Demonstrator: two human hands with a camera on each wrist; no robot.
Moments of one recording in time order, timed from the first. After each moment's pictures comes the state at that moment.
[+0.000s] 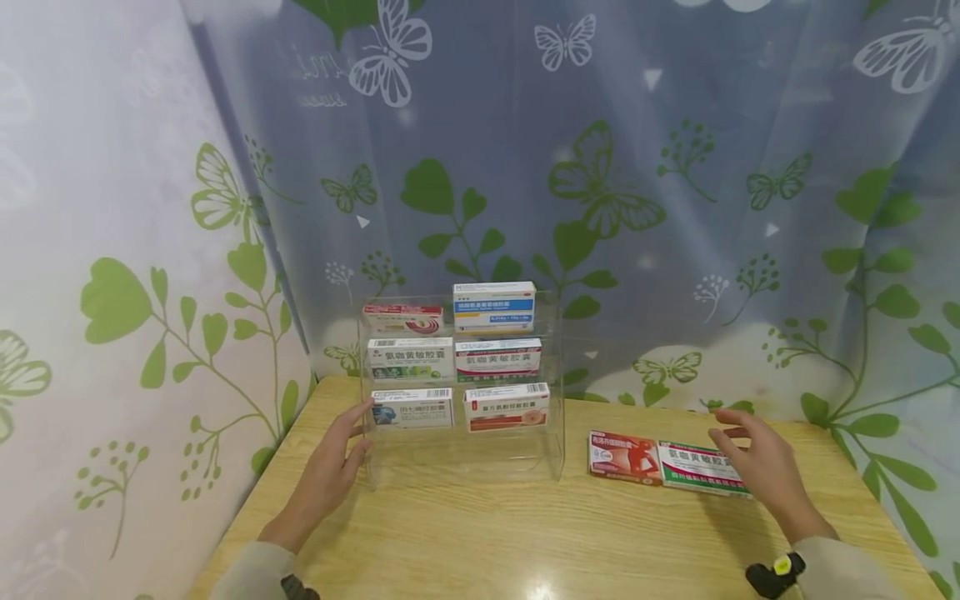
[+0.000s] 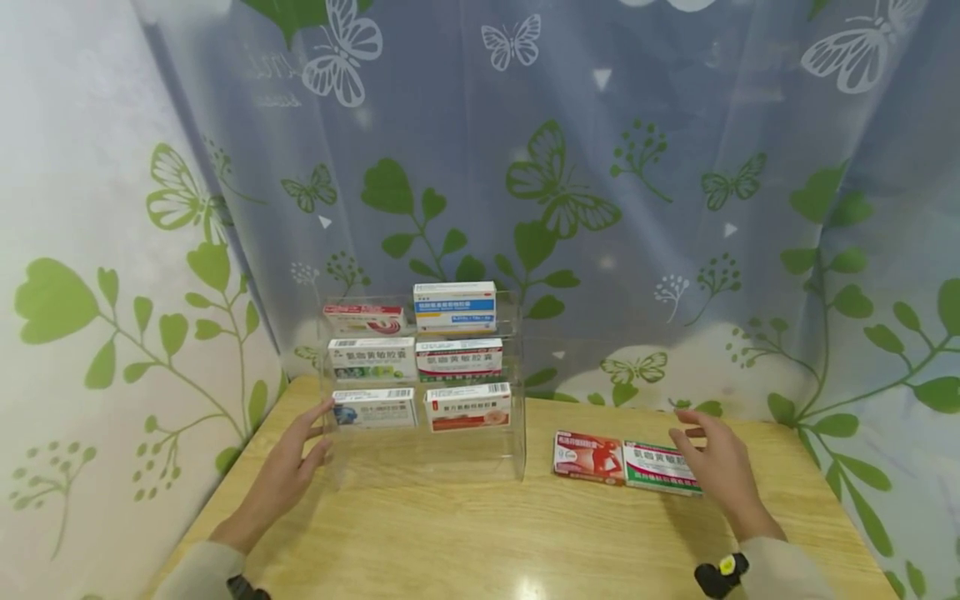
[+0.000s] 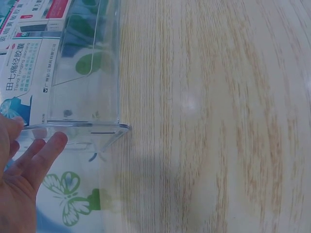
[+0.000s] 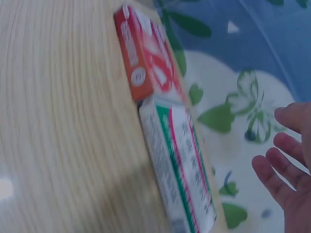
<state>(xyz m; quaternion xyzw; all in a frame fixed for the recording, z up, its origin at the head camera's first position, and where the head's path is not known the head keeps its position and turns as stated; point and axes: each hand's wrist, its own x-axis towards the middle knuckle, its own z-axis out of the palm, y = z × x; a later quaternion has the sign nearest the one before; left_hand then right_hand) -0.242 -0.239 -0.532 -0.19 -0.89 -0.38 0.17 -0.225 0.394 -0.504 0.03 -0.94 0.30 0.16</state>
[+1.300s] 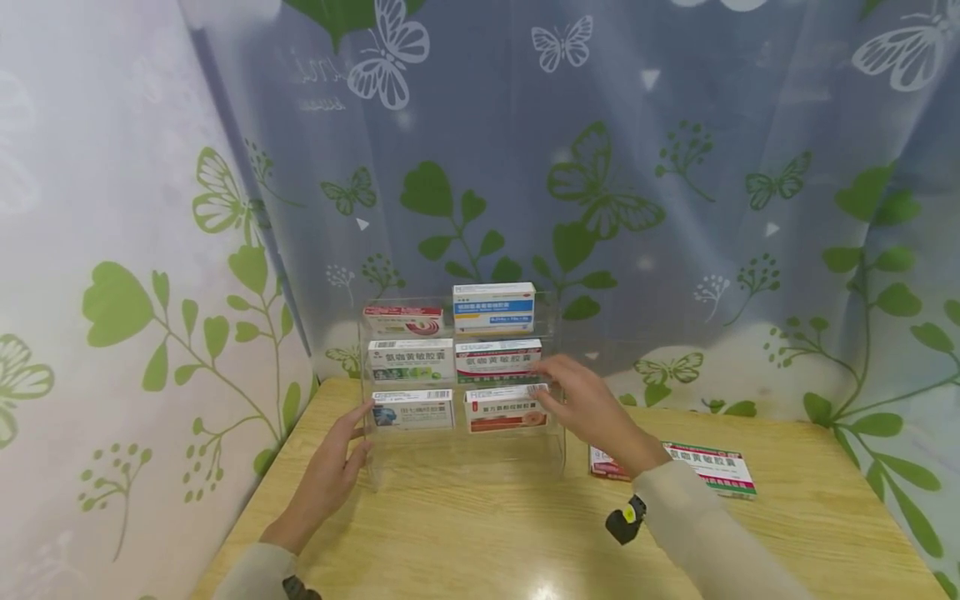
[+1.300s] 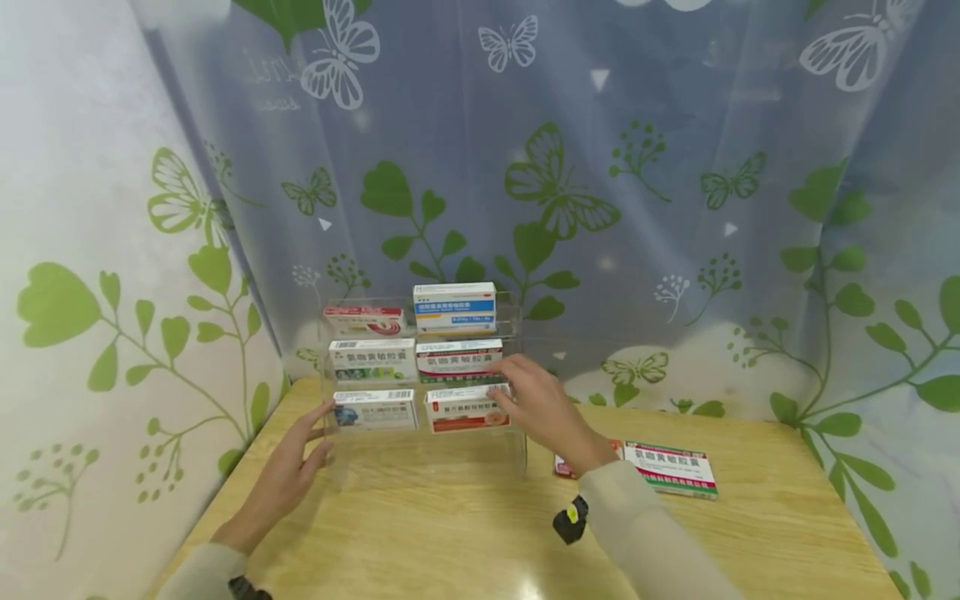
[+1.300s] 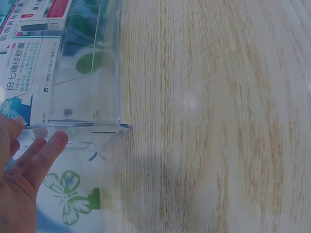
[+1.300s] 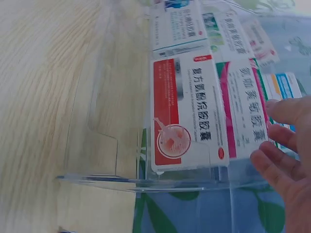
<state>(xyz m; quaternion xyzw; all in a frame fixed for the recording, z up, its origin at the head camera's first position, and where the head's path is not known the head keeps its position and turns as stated) -0.244 -0.239 -0.534 -0.19 -0.89 -0.36 0.19 -0.275 0.172 -0.419 0.28 -0.90 0.29 0.14</state>
